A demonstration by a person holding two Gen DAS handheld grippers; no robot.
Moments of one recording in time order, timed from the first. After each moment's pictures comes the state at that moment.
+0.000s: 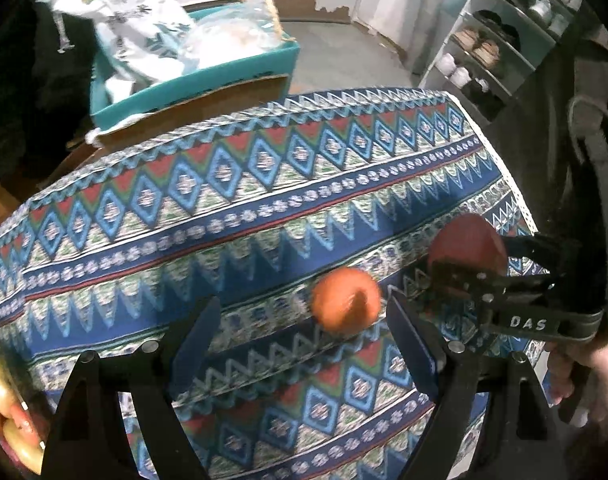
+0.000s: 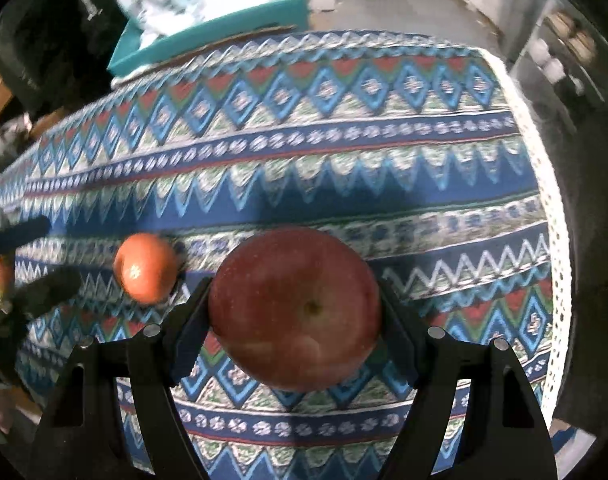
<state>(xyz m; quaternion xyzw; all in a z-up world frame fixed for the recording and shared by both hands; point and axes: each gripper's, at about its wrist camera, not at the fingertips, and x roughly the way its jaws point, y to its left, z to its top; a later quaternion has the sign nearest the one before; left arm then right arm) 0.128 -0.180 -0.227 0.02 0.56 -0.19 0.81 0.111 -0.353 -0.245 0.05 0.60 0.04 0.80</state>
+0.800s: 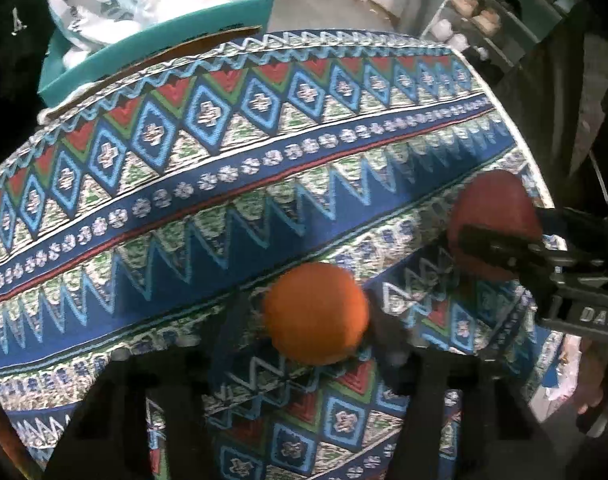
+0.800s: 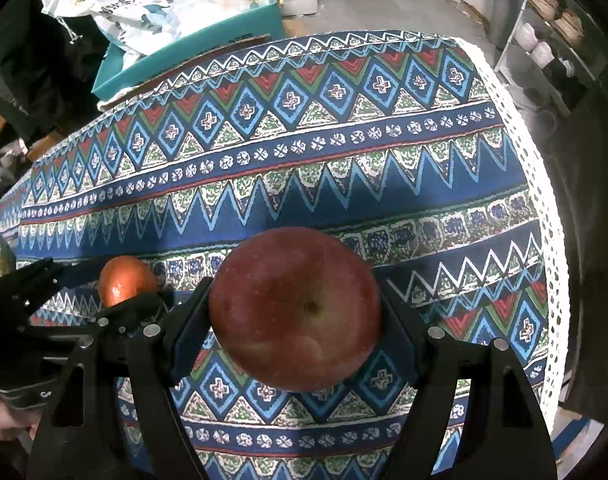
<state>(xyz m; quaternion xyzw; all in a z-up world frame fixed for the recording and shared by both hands) 0.140 -0.215 -0.279 0.03 0.60 -0.21 0.77 0.117 -0.374 -0.245 0.06 0.60 0.03 0.80</state>
